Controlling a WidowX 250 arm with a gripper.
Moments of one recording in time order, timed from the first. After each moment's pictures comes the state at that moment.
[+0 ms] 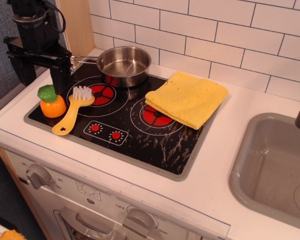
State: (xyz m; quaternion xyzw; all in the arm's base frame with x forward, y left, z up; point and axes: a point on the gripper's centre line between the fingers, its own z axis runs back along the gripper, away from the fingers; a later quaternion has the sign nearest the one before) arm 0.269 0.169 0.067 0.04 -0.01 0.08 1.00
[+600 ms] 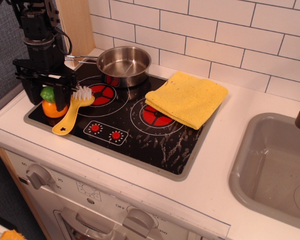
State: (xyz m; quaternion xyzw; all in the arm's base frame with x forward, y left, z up) arm 0.271 0.171 0.032 0.03 0.02 0.10 0.99
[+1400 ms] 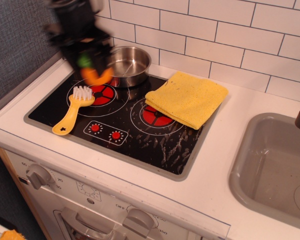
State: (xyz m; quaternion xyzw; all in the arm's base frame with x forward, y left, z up) arm 0.314 0.083 0.106 -0.04 -0.11 0.01 0.99
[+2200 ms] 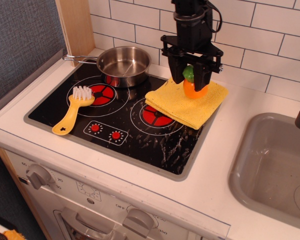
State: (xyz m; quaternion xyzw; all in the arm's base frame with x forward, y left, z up) arm 0.387 -0.030 0.059 -0.05 -0.05 -0.13 0.99
